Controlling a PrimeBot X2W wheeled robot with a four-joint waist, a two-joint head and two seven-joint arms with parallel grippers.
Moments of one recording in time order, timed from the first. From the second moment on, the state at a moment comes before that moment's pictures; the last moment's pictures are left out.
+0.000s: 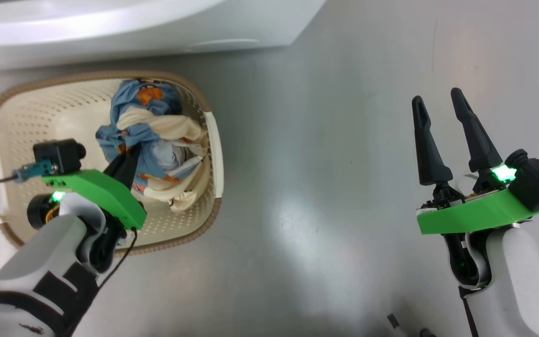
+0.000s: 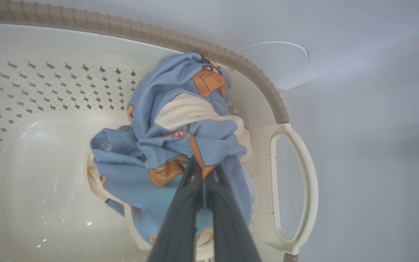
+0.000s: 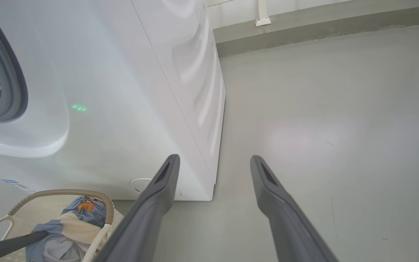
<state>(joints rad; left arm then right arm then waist) -0.87 0.35 -0.98 0.79 -1.24 -0.13 -0.26 -0.39 -0.08 0.05 0.07 0.31 0.13 -0.25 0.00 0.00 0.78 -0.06</state>
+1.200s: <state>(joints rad) -0.37 0.27 -0.41 0.55 -0.69 -0.13 -0.26 -0.08 -0.15 0.02 0.15 0.38 0.13 -0.25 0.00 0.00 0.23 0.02</state>
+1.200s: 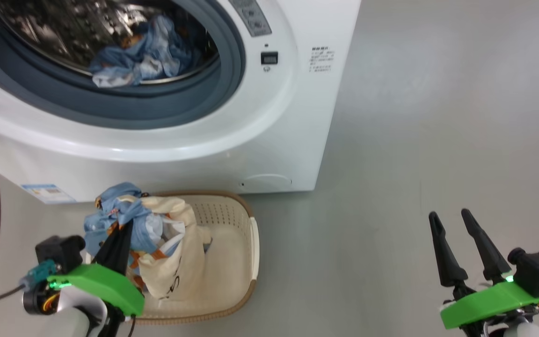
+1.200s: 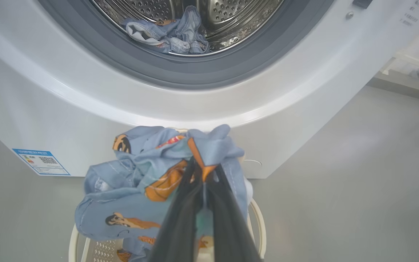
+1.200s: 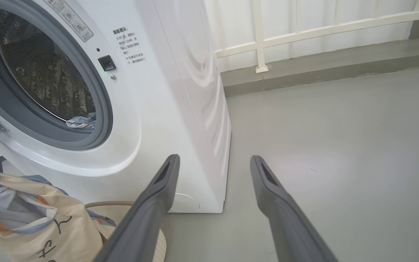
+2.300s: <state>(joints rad) 0.02 0.20 -0.12 0.07 -0.44 -0.13 -0.26 0.00 -0.15 -0.03 0.12 0.39 0.13 -0.25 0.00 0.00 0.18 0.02</state>
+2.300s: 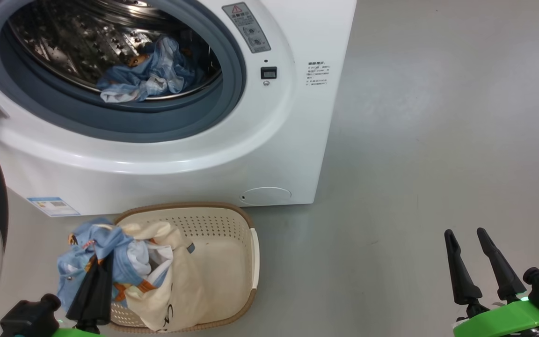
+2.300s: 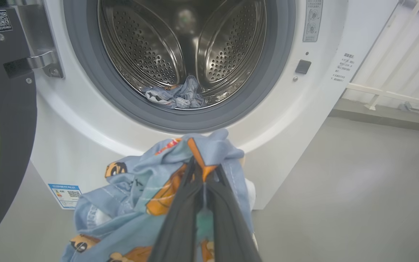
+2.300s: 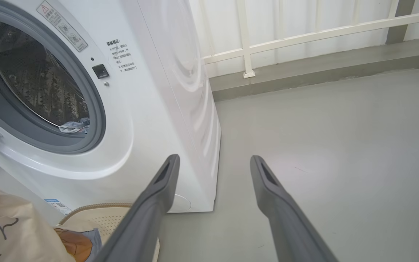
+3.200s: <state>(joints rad) -0.59 0.27 -0.03 0.20 -0.45 -0.13 -0.26 -0.13 -0.10 0.02 0.11 0.38 0.13 -0.25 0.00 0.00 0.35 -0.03</state>
